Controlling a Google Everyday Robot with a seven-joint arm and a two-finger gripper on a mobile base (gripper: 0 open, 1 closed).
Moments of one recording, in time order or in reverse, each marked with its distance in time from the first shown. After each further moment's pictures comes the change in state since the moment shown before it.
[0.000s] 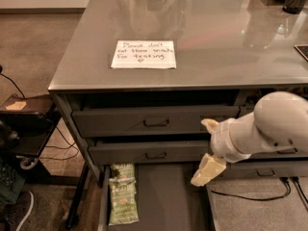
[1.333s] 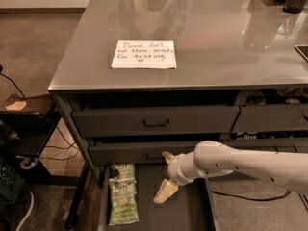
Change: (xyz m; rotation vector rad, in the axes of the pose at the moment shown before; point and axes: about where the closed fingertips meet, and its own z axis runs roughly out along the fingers) arm 0.025 0.032 0.252 -0.149 -0.161 -0.003
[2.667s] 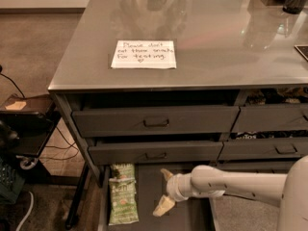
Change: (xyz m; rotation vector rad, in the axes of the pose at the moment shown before) arm 0.087 0.008 0.110 -0.004 -0.056 0.003
